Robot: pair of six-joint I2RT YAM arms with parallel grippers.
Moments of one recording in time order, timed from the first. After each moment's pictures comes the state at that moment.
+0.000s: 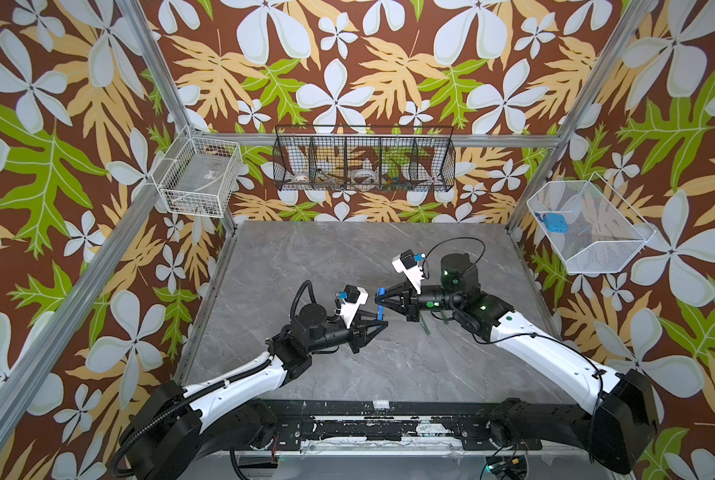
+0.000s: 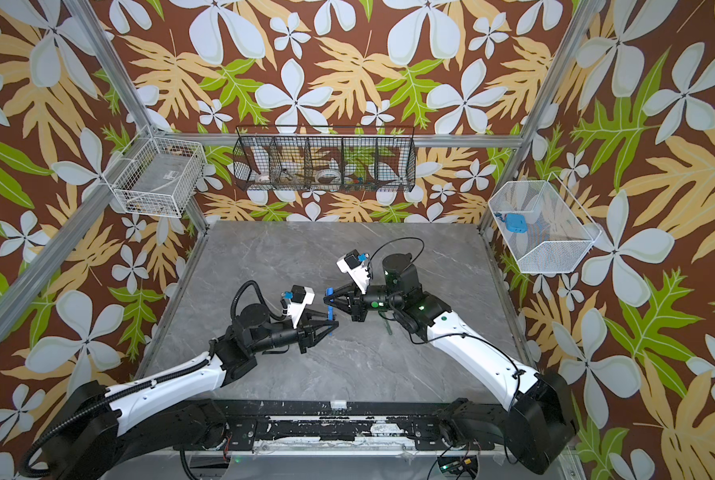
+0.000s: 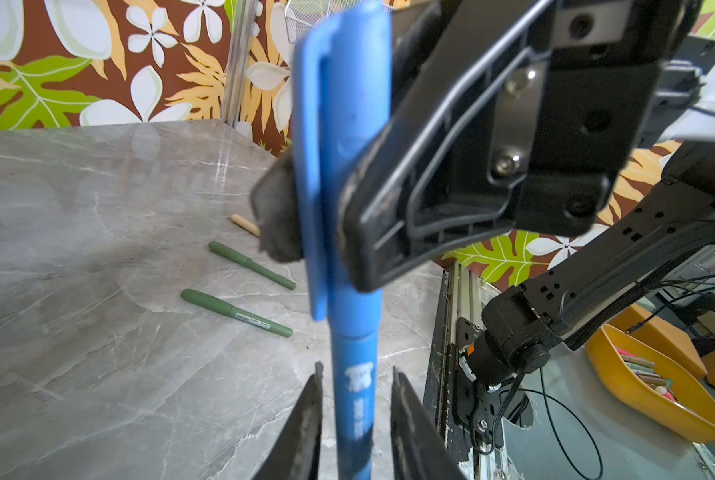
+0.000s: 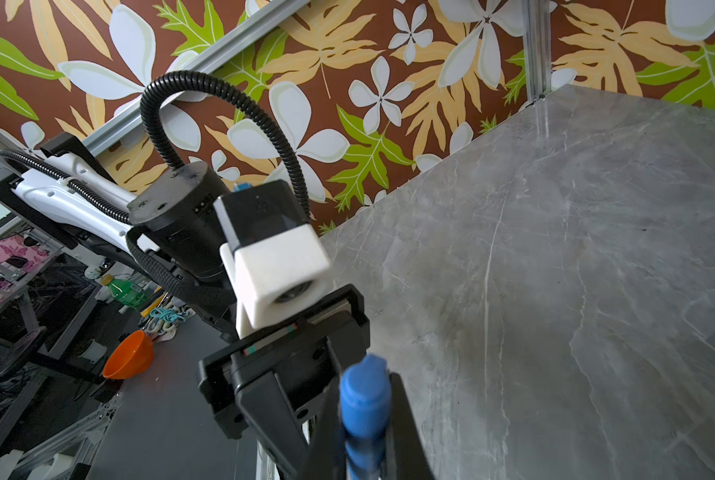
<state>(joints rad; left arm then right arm) -0.74 1.09 0.49 0.50 0.48 -0.36 0.58 1.25 0.97 -0.05 -0.81 0.22</state>
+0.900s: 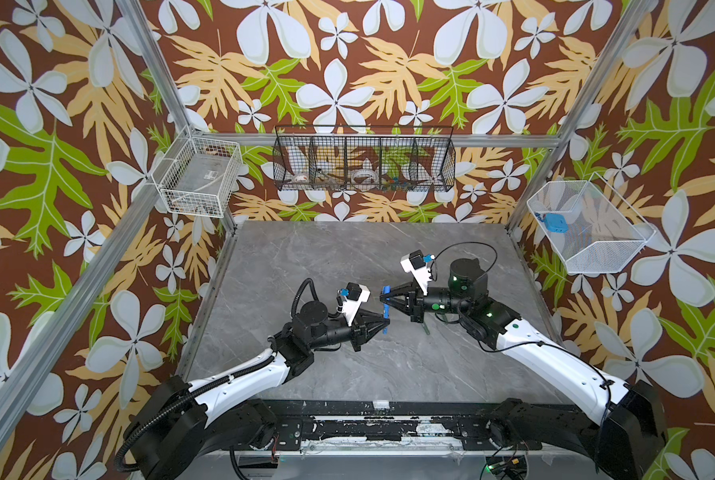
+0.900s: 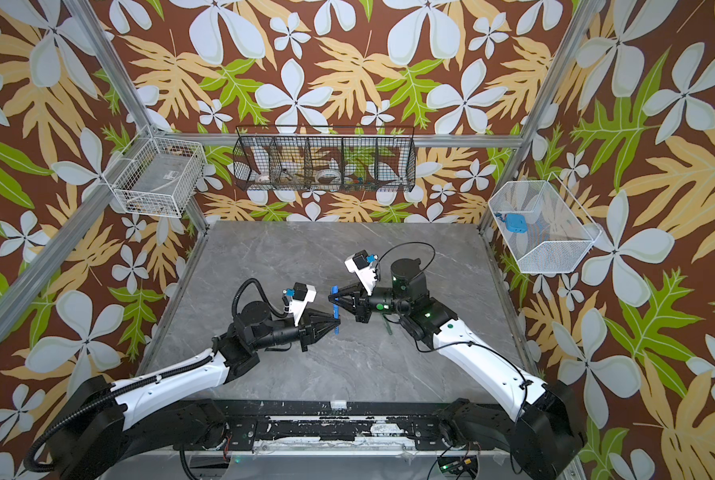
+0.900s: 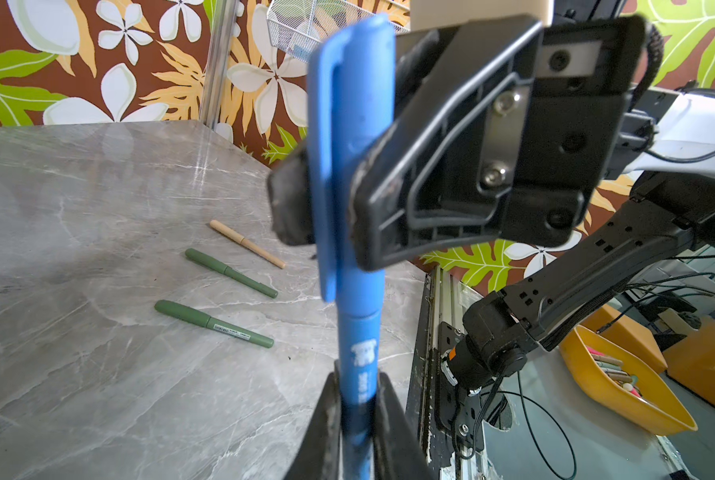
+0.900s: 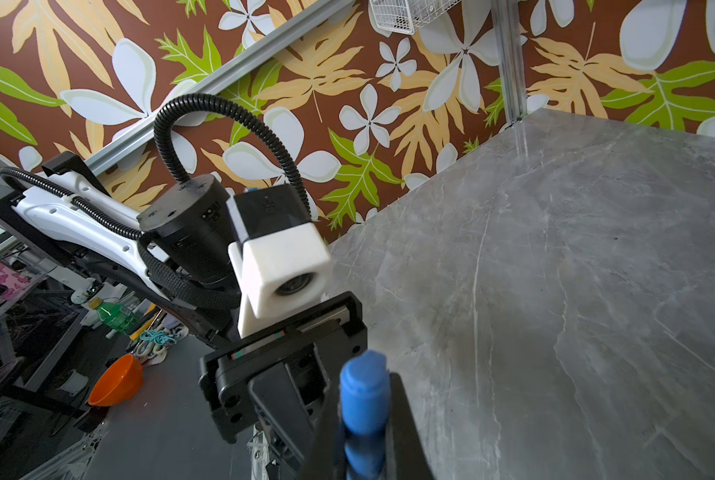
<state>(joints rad) -0.74 1.15 0.52 0.55 0.54 -0.40 0.57 1.19 0.91 0.04 -0.77 0.29</state>
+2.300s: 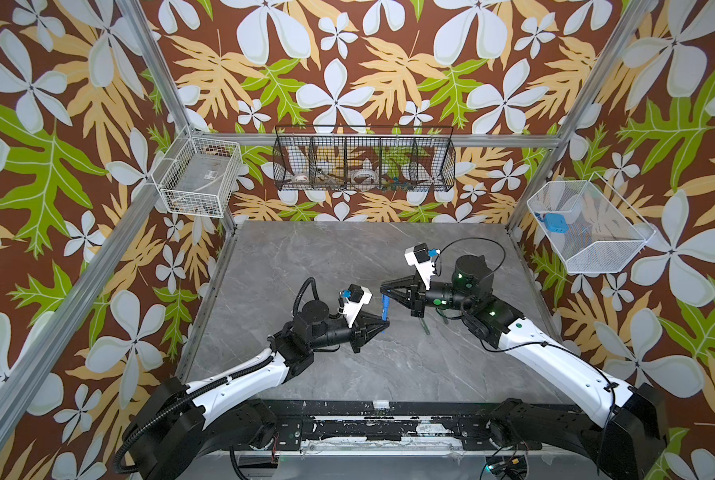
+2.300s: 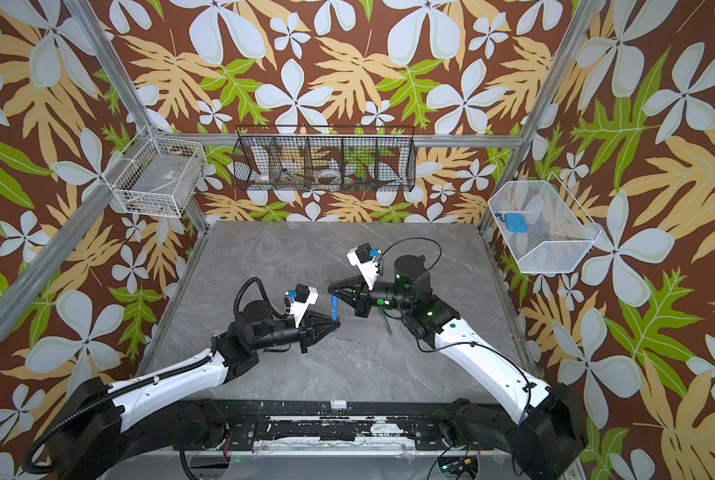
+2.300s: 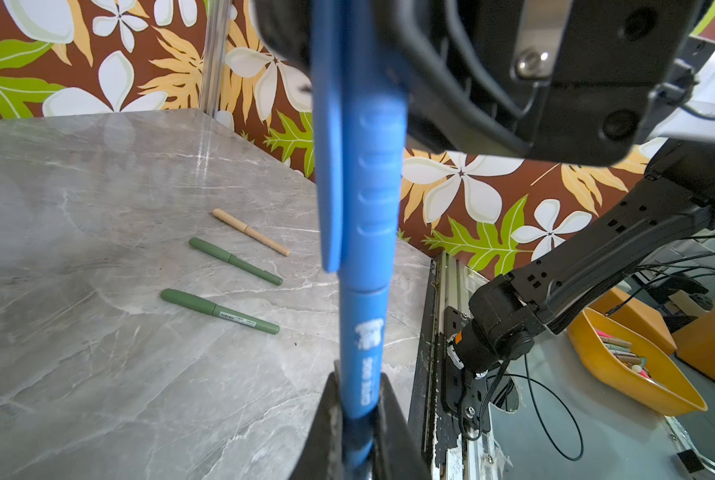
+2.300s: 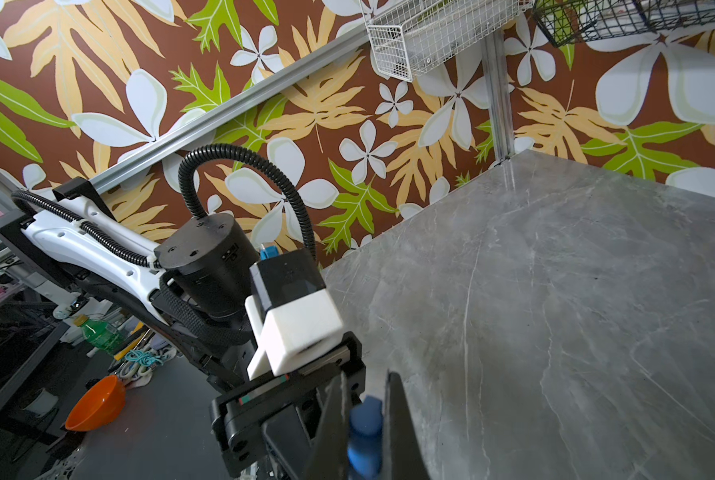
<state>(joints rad) -0.74 1.13 0.52 0.46 0.53 -0.35 0.57 1.20 0.94 0.08 -0.75 0.29</state>
